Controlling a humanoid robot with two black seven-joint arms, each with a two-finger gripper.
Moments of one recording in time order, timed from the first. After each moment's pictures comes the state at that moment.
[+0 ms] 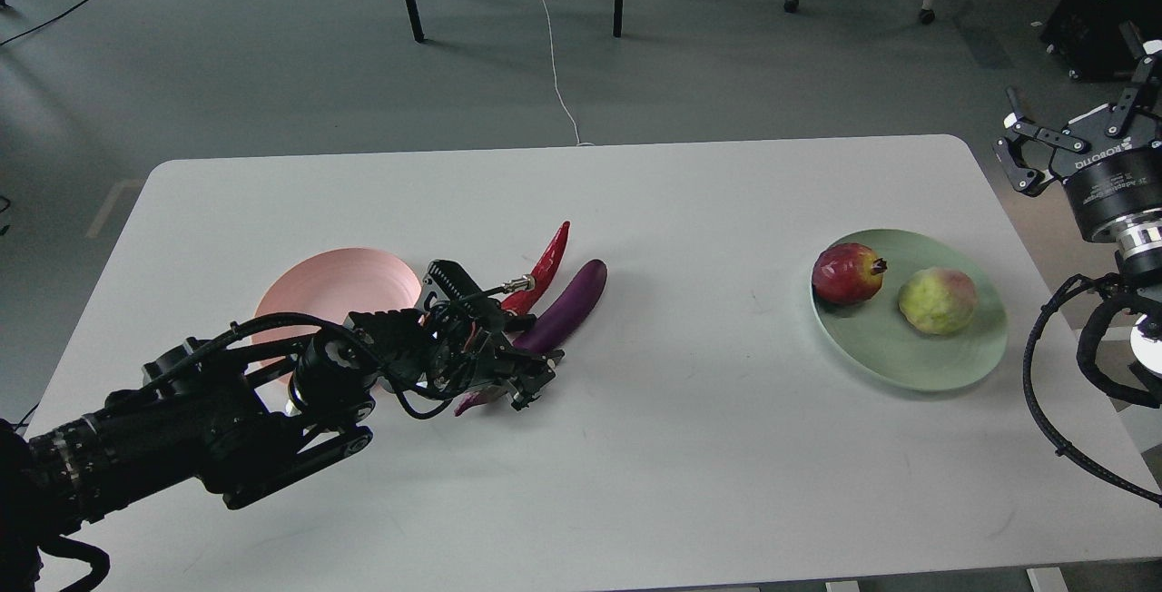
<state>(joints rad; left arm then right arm) -0.73 0.31 -0.28 -1.16 2.18 -0.22 -0.08 0.49 -0.67 0.88 1.00 0.06 0.38 0.49</state>
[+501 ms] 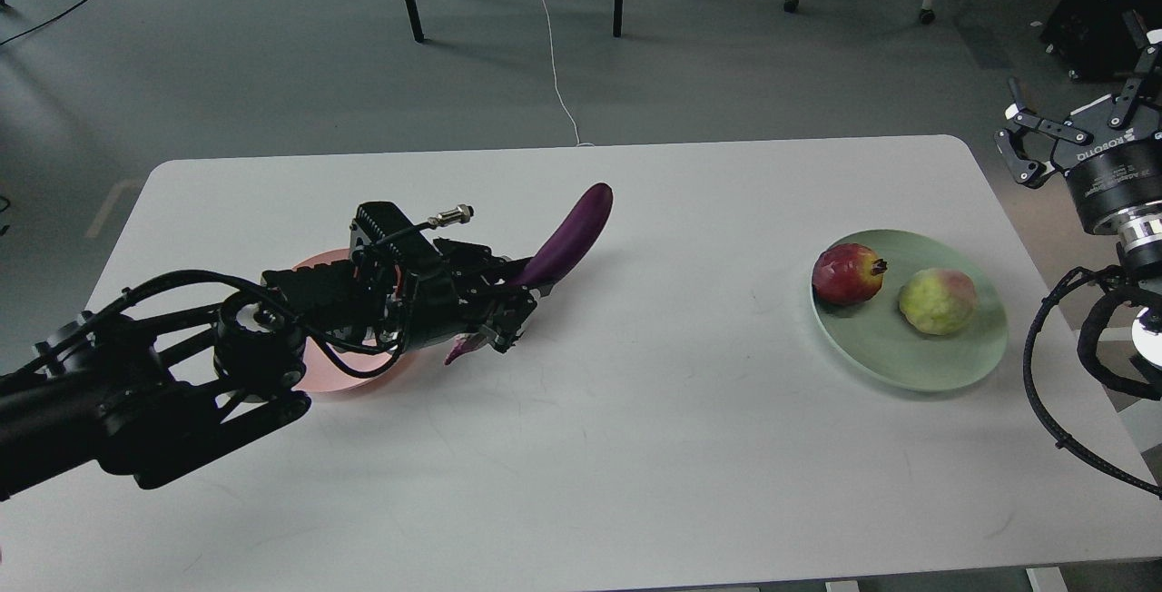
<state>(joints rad) -0.75 0.62 -0.38 -1.43 2.02 -0.12 -0.12 0.51 -0.67 0.87 0.99 0.06 0.38 0.49</state>
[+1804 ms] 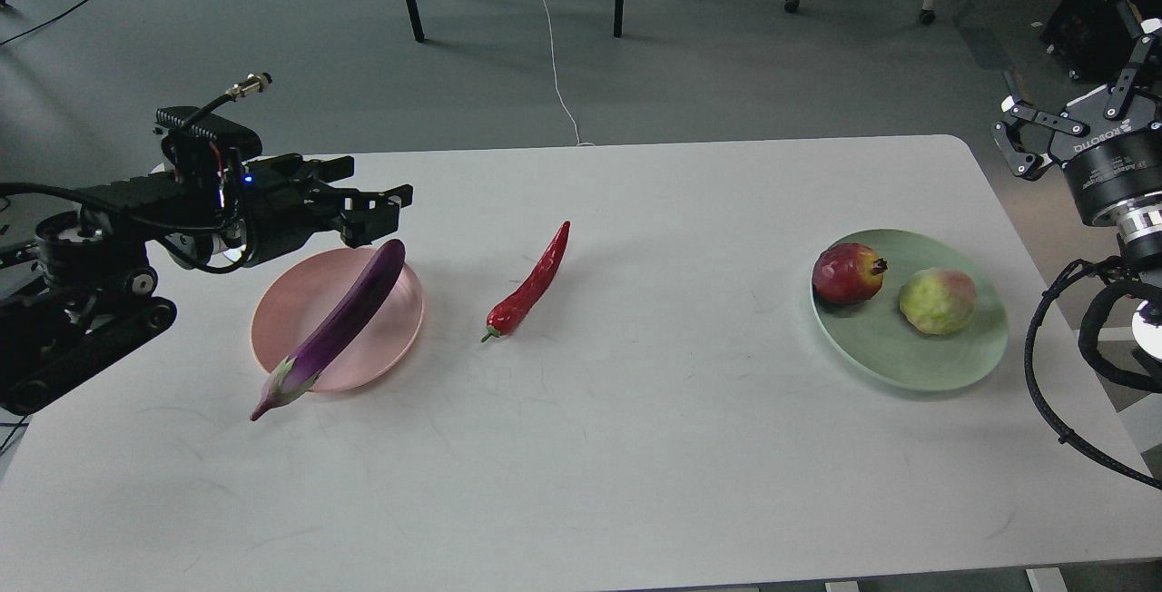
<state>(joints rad) -0.85 0.67 -0.39 -1.24 1.75 -0.14 -0.16 0.52 -0.68 0.86 1.00 0.04 0.38 0.49</state>
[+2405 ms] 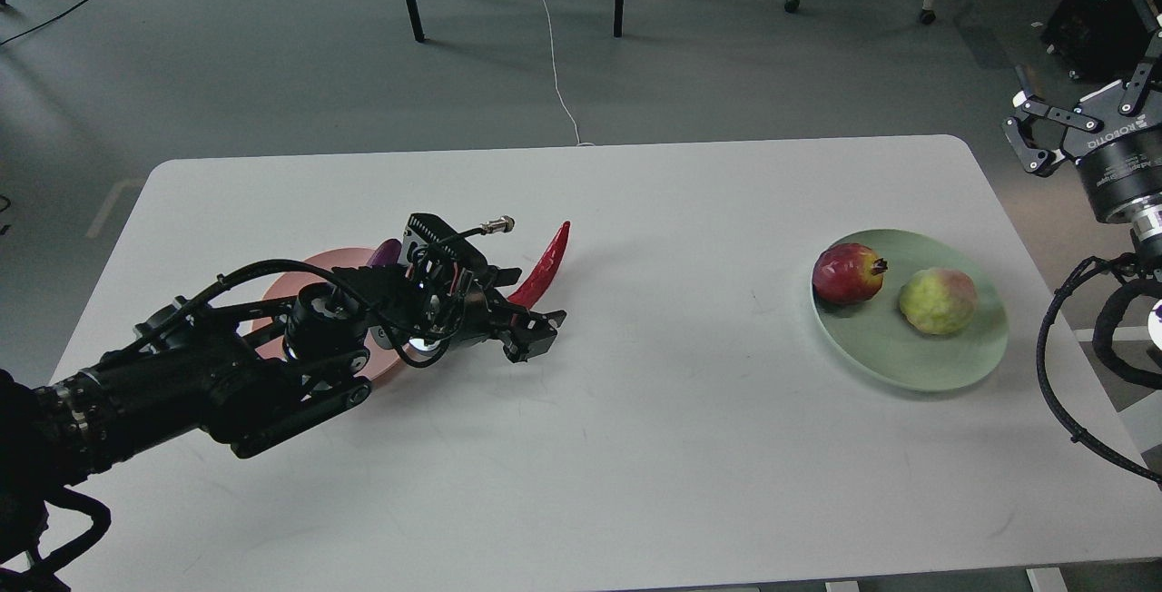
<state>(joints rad) -0.85 0.28 -0.20 -1.02 1.96 -0.15 -0.12 0.52 -0.70 0.87 1.00 0.04 0.41 0.49</state>
